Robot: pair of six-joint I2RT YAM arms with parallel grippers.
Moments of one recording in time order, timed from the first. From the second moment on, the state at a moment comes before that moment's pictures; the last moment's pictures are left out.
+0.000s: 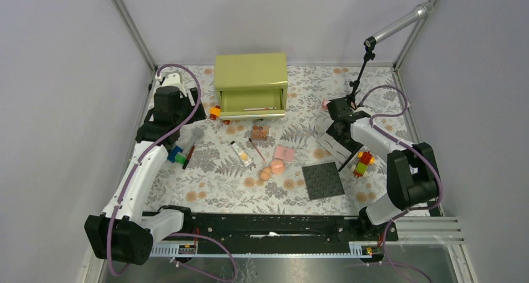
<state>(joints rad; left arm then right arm) -0.14 1.09 1.04 -0.48 -0.14 -0.27 0.32 1.55 1.00 -0.66 0.50 1.00</state>
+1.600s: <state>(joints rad) -0.12 1.08 1.04 -0.48 -0.13 -0.27 0.23 1.39 0.86 -0.54 0.42 0.85</state>
